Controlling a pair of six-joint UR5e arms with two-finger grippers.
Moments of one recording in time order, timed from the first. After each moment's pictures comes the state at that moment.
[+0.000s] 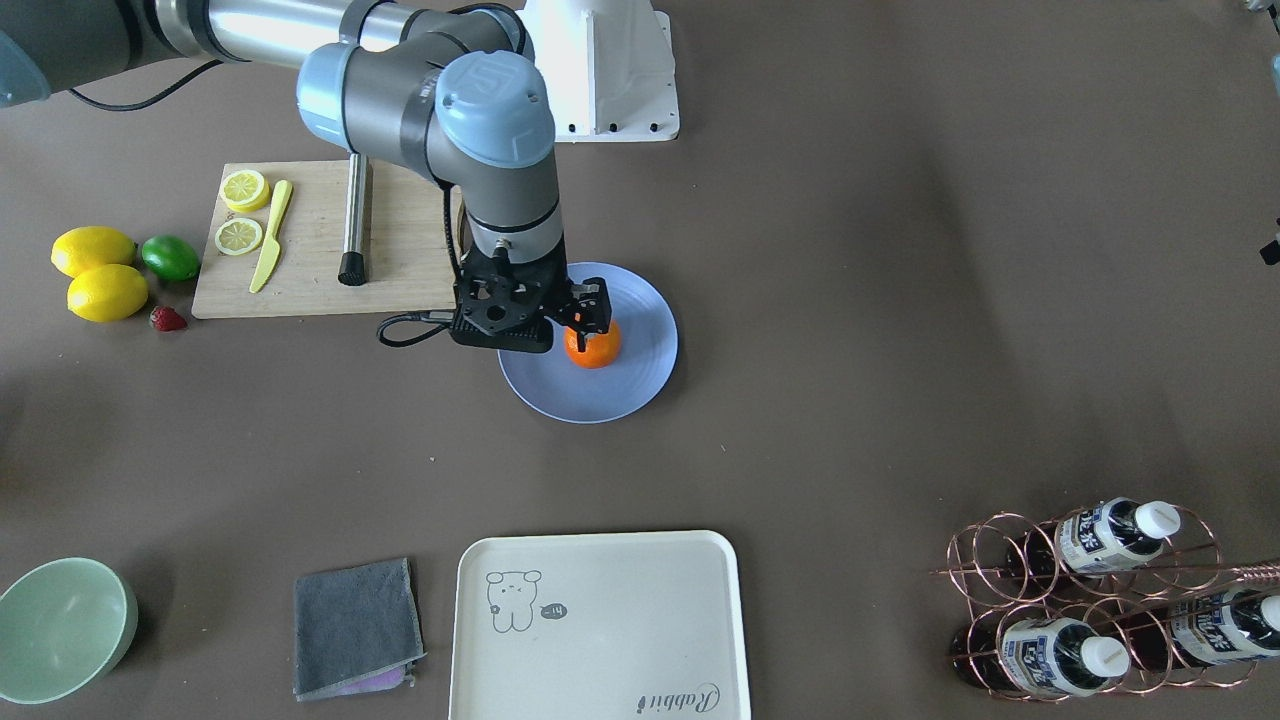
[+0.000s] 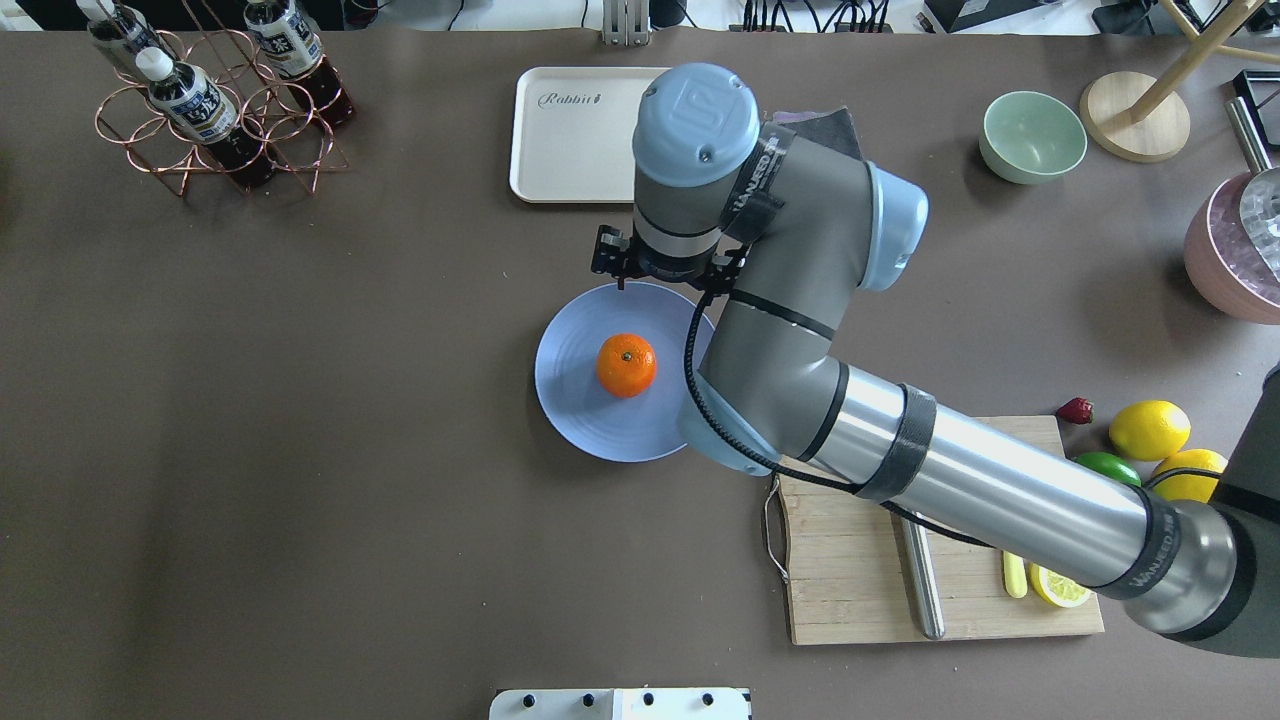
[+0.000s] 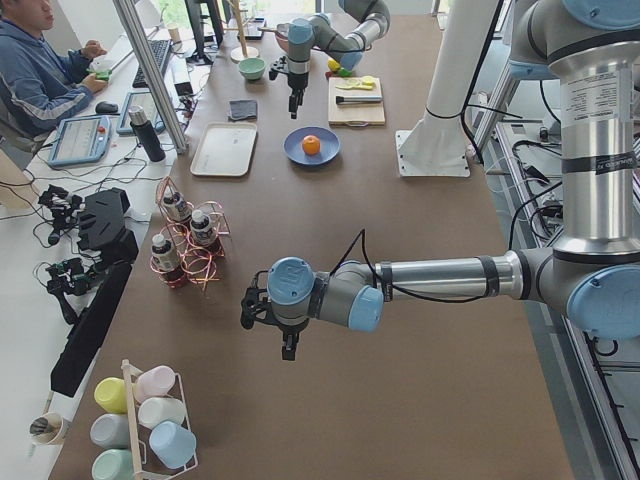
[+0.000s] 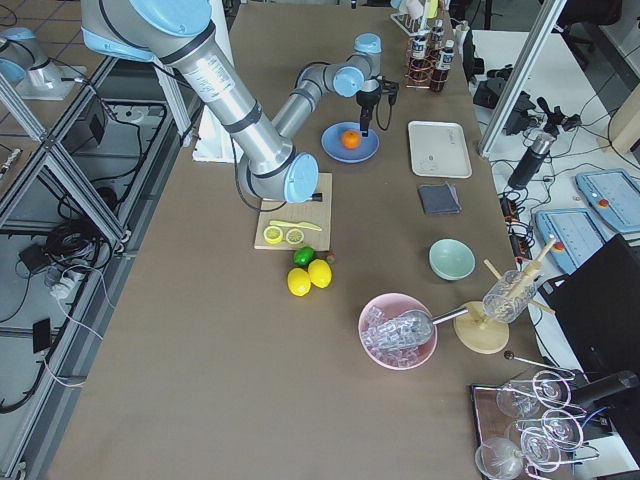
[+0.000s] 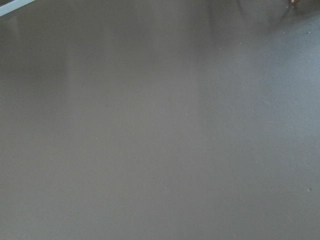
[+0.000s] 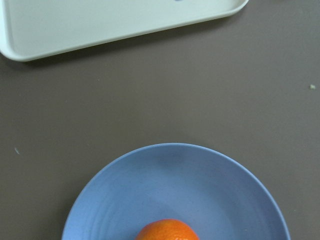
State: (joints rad) left arm -1.50 -1.44 -1.59 -1.86 -2.44 -0.15; right arm 0.68 -0.78 1.59 -1.67 1.95 1.22
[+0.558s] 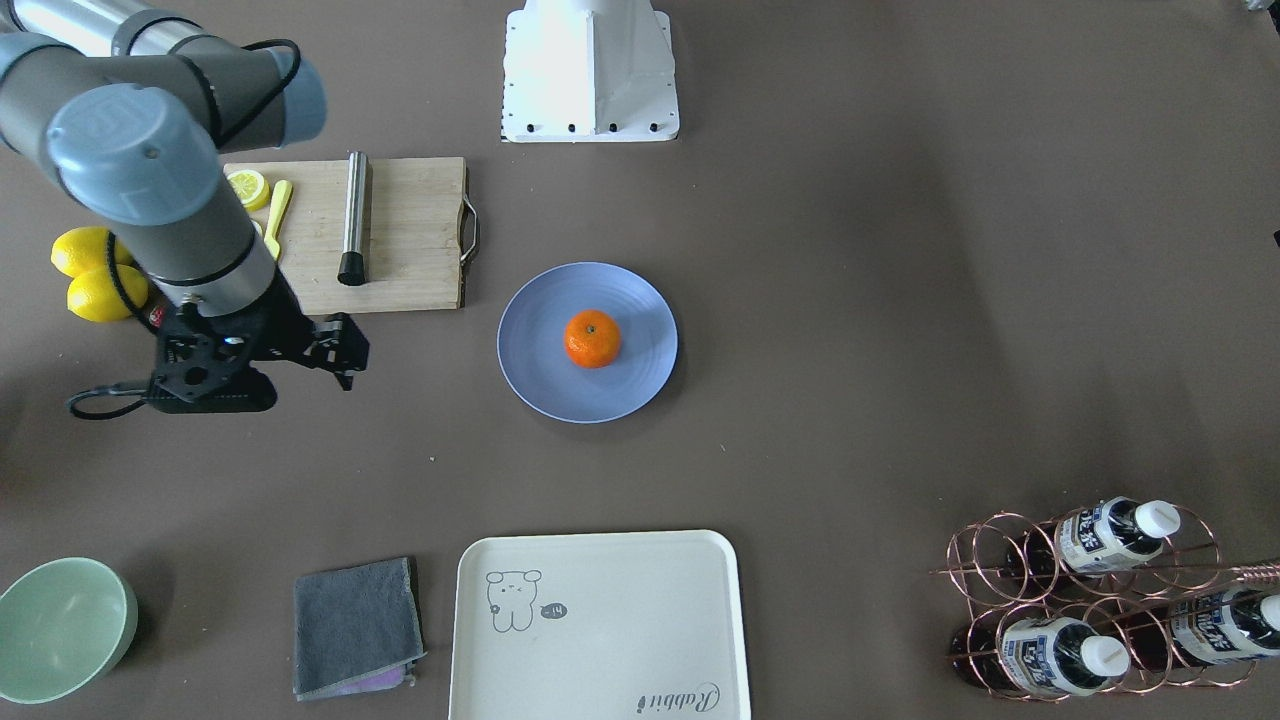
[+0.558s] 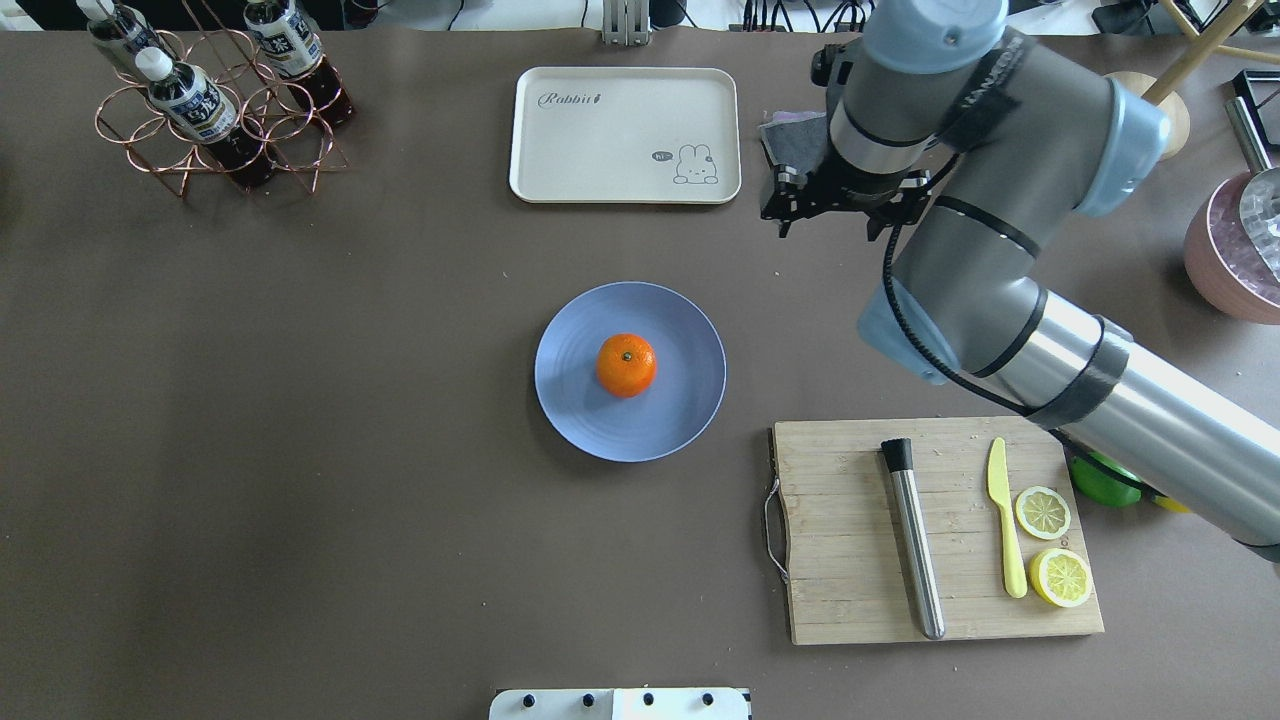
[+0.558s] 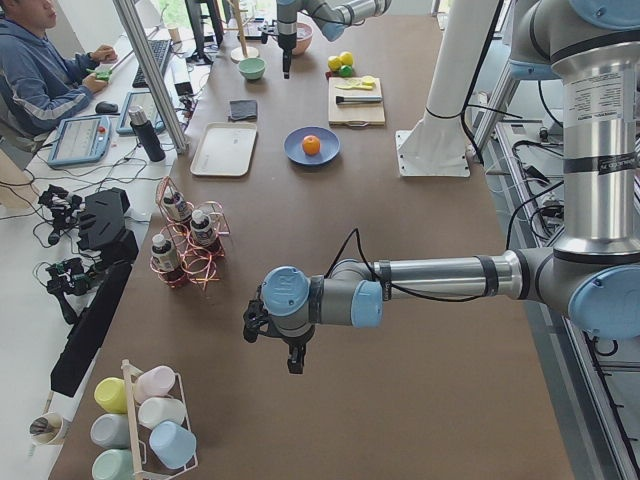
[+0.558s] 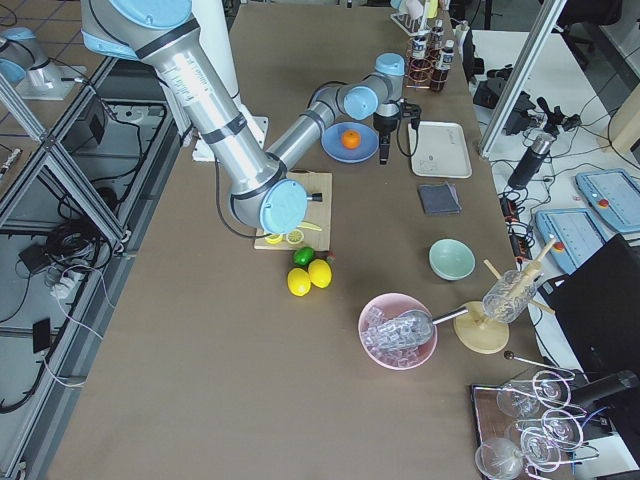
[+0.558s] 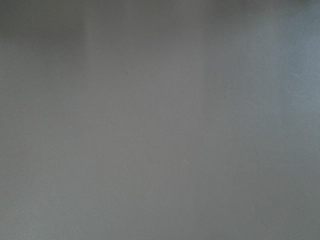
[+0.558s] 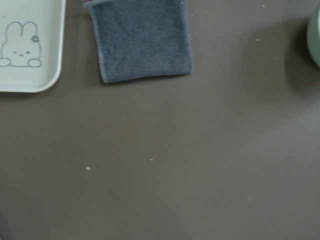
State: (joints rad) left arm -1.54 -1.46 -1.60 -1.66 -2.41 0.03; right arm 0.96 -1.11 1.75 -1.69 2.08 0.72
